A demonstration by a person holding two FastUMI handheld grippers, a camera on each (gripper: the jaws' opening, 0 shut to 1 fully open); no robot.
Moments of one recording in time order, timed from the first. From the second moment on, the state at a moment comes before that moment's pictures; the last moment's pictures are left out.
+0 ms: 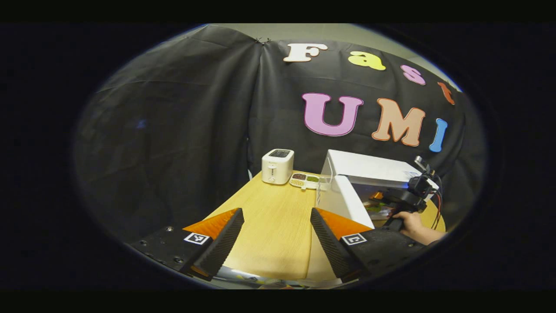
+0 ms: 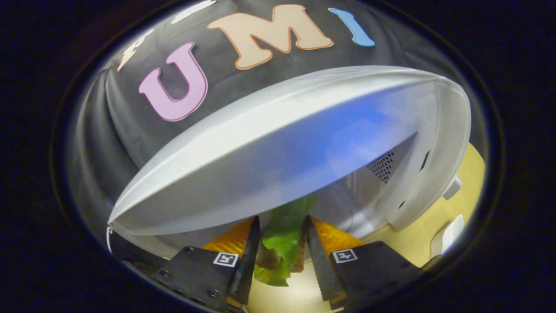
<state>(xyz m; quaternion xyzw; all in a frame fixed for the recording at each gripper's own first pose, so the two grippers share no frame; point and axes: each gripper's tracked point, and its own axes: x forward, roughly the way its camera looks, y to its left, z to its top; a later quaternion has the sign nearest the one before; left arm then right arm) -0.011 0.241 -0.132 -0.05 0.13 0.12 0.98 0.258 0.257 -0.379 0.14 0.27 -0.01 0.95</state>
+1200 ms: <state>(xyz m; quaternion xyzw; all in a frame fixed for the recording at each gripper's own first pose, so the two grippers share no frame) -0.023 0.224 -0.145 -0.03 0.15 0.07 0.99 0.162 0.209 -0.309 0.06 0.21 -0.04 0.97</state>
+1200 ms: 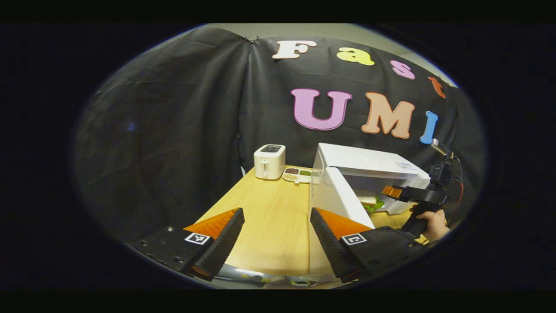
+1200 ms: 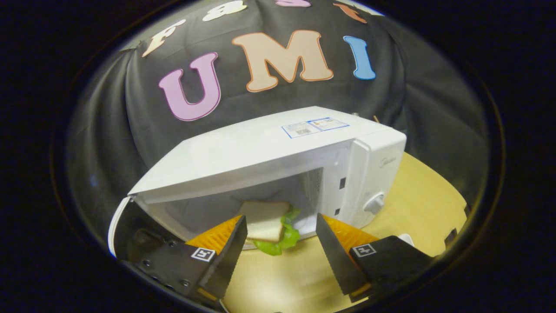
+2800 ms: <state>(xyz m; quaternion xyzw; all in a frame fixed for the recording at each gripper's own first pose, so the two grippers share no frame) -0.044 0.139 -0.186 0.05 0.22 -0.06 0.97 -0.012 0.085 -0.279 0.04 0.21 -0.15 0.97</state>
